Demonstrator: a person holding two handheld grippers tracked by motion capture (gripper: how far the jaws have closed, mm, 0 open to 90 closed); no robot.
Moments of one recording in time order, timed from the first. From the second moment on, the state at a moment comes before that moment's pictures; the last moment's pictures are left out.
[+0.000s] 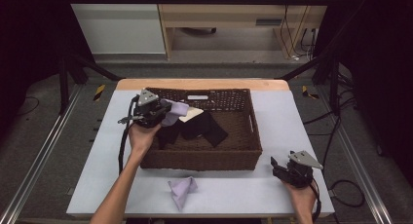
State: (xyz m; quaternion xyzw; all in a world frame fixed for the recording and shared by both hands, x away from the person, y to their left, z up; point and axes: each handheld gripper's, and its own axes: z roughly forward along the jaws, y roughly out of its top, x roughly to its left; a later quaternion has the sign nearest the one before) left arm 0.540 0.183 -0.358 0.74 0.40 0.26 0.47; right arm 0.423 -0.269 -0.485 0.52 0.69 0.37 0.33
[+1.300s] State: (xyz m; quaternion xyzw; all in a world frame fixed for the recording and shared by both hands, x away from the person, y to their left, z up) left arm 0.398 0.204 -0.299 0.72 0.28 0.24 0.58; right arm 0.423 -0.268 -0.485 0.52 0.69 0.37 0.34
